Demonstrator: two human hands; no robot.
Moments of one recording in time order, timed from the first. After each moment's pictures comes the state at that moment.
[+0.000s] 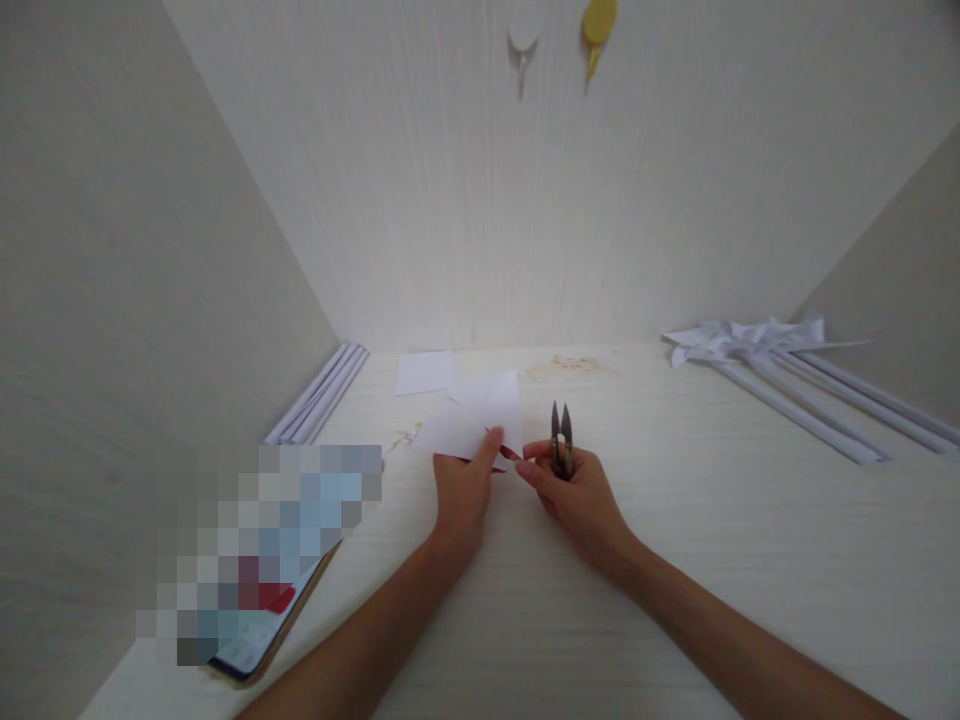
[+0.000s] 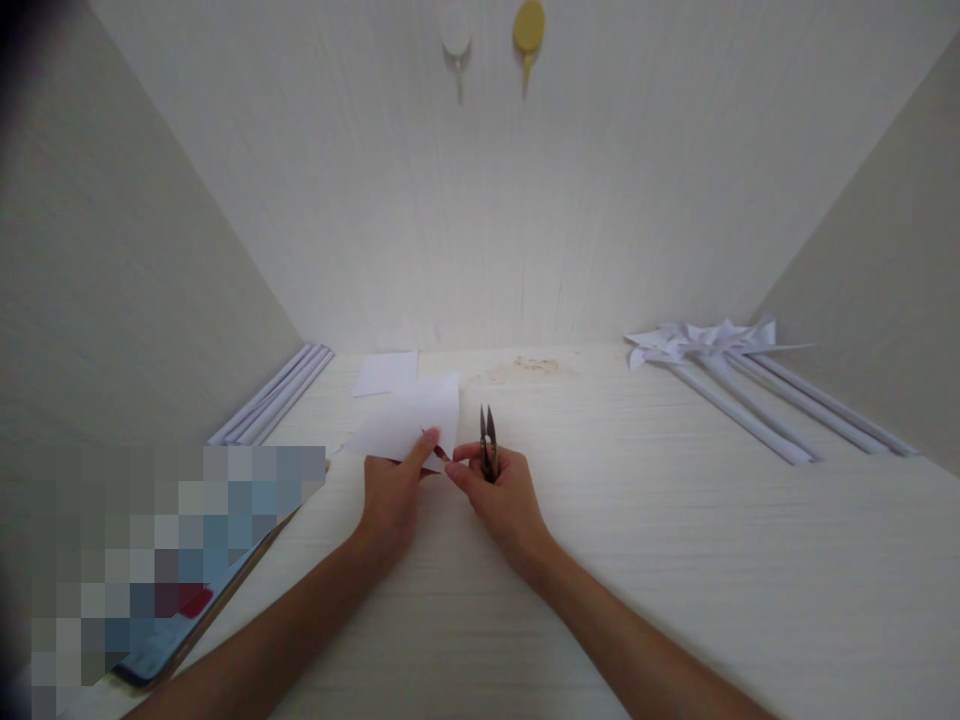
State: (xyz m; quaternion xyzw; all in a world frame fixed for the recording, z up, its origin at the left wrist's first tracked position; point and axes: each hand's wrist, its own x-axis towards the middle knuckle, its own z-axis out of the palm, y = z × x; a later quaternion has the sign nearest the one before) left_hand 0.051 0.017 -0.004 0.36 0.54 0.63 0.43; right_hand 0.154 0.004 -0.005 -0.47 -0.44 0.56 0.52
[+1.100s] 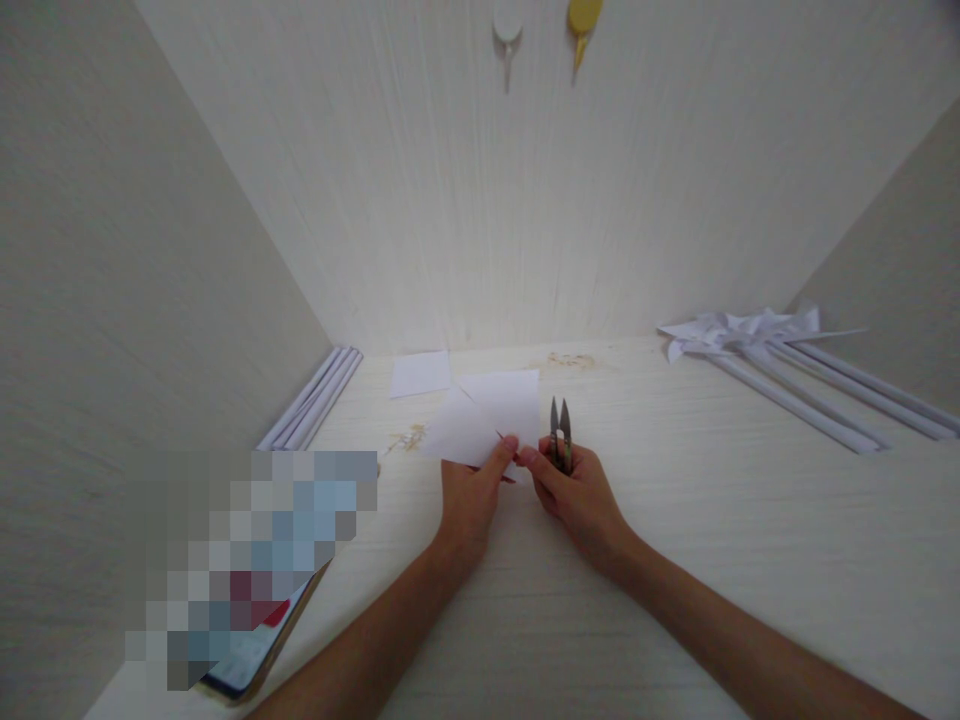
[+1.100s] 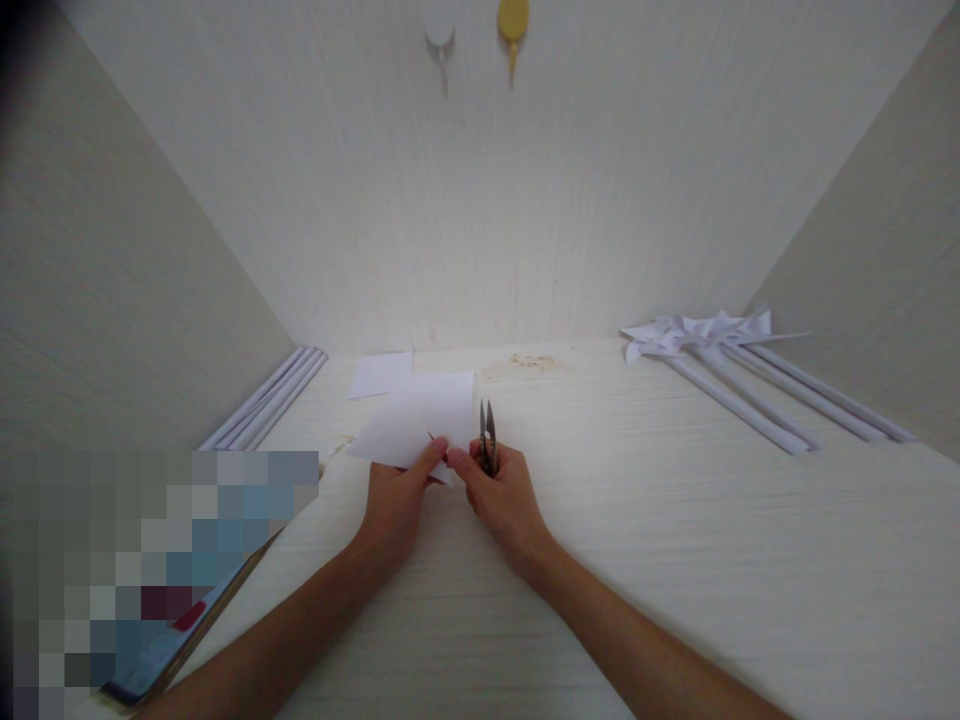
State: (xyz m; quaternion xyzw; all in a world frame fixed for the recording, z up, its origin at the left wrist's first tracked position) left_hand 0.054 0.012 -0.003 0.38 0.51 0.61 0.48; right_hand 0.152 0.007 -0.009 -0.46 -0.42 0.57 0.53
